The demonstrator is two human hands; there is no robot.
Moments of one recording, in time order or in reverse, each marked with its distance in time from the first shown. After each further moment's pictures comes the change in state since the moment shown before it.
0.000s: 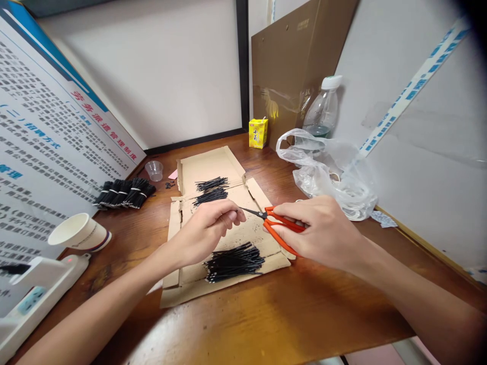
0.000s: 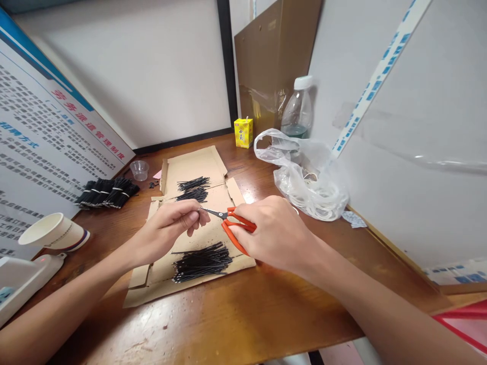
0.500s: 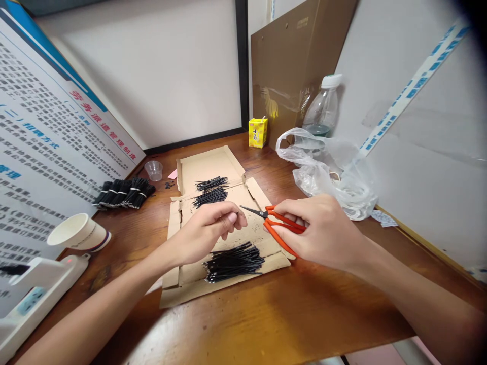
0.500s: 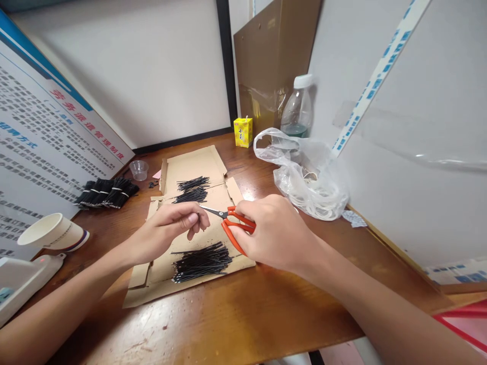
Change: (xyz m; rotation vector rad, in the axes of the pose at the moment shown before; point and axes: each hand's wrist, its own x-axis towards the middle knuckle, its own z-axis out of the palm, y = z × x) left_hand 0.000 -0.001 -0.001 -0.204 -0.082 -0.054; right_hand 0.001 -0.002 -0.003 0.040 -0.047 0.061
